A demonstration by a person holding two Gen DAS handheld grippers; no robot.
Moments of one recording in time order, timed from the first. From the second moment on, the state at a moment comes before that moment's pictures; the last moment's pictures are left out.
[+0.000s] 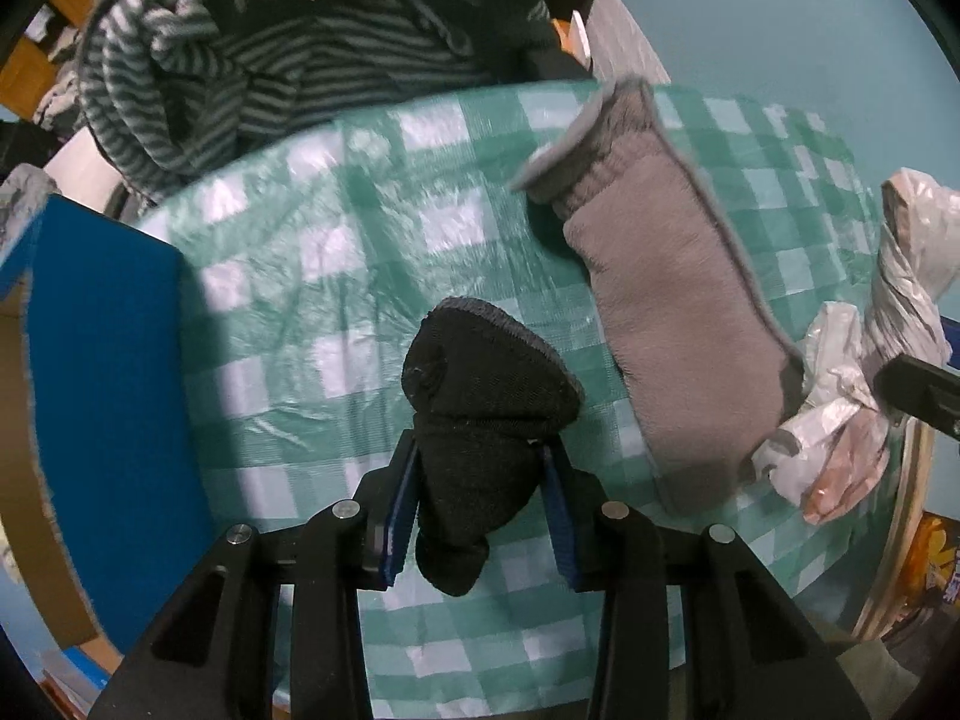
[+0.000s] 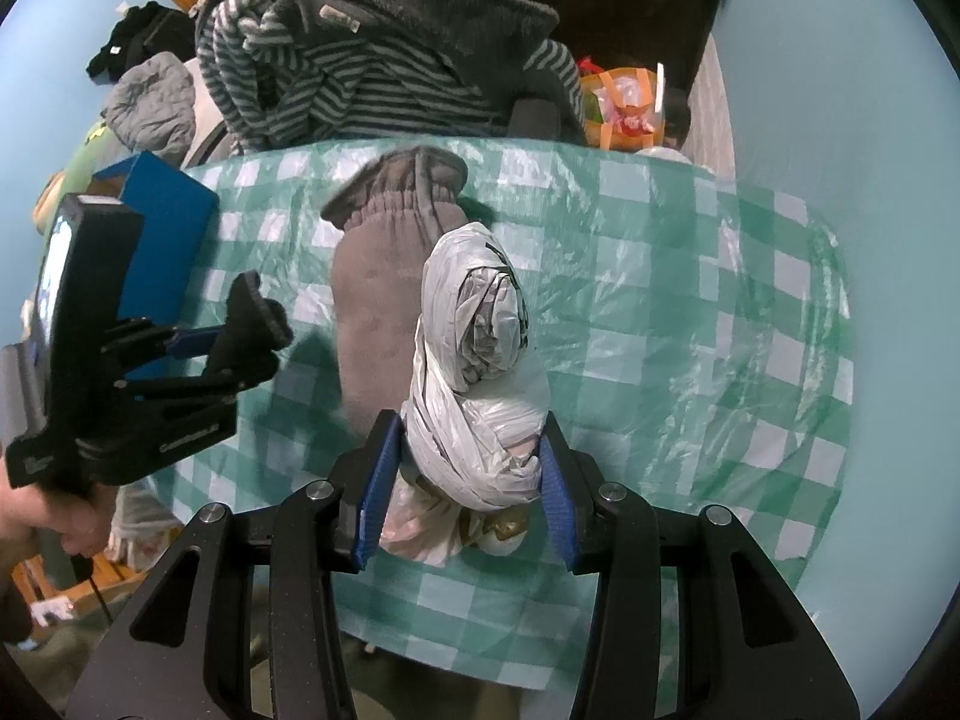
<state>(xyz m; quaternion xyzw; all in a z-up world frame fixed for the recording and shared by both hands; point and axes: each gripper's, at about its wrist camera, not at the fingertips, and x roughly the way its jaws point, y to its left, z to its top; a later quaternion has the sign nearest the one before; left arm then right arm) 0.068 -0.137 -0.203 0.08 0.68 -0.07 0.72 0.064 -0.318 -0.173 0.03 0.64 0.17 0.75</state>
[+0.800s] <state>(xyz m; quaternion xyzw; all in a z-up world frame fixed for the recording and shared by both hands) 0.056 -0.111 -0.110 0.06 0.63 -0.07 0.77 0.061 -0.294 -0.100 0.03 0.60 0.18 0.78</state>
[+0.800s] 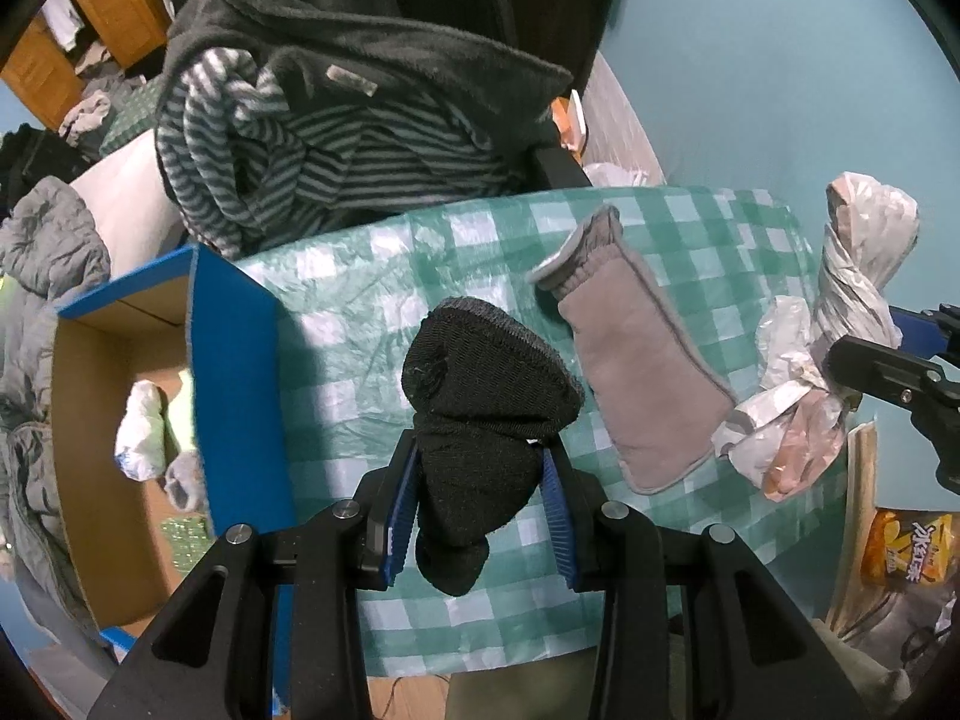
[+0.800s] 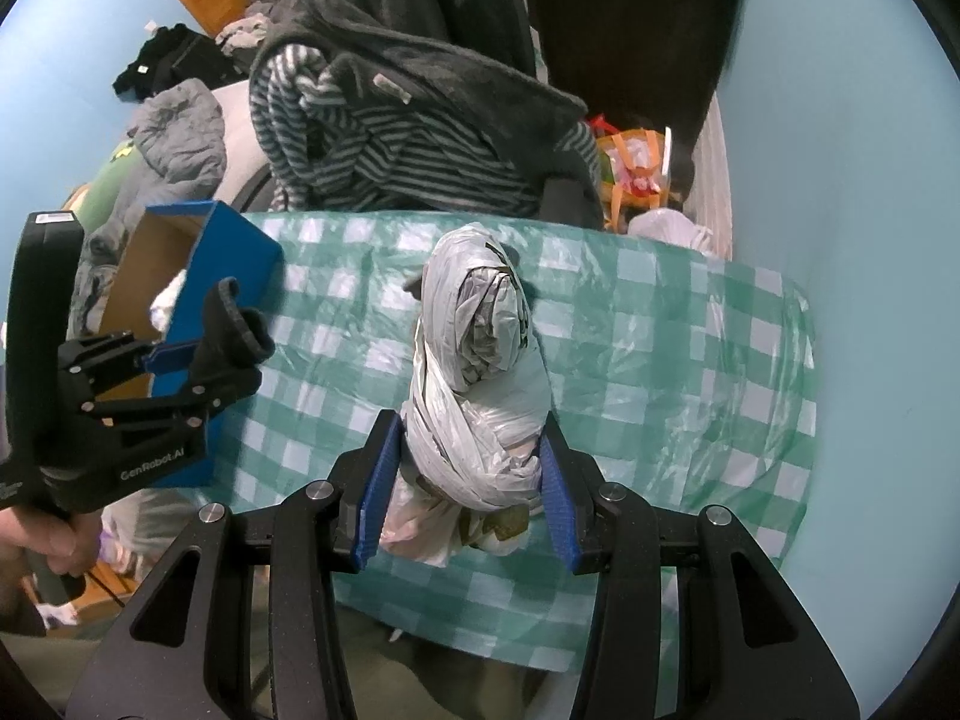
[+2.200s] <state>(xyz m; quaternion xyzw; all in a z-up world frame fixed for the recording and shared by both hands) 0.033 0.039 -0.046 0.01 0.60 0.00 0.80 0.075 -0.129 -0.039 -0.01 0.55 0.29 0.78</state>
